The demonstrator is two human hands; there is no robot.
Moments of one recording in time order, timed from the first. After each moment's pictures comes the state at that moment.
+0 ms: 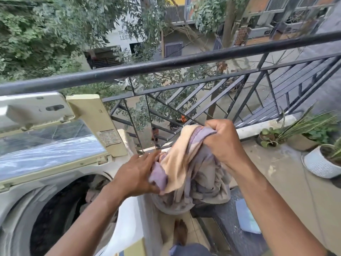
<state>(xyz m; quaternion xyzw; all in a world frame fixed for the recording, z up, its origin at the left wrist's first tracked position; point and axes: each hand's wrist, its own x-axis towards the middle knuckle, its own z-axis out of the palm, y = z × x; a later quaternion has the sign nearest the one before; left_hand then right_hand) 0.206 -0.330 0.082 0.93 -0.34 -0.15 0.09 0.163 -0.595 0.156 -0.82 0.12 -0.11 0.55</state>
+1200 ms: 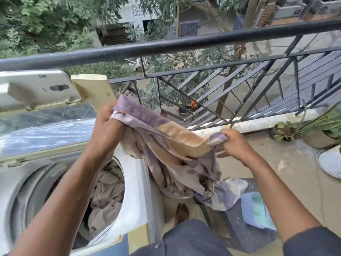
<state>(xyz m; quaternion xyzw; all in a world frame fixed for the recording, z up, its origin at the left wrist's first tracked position) 0.232 -0.319 0.180 0.76 -0.07 -0.04 0.65 0.182 -0.648 0.064 -0.85 0.22 0.15 0.45</state>
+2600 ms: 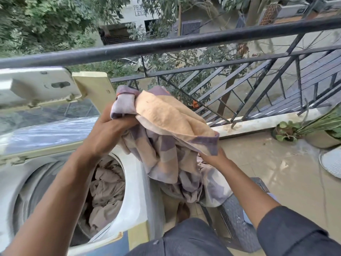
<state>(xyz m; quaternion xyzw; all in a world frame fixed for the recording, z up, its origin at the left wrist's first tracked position) 0.219 -0.317 0.198 0.74 -0.11 -0.09 0.66 0.170 -0.582 0.075 -0.90 0.17 0.17 0.36</state>
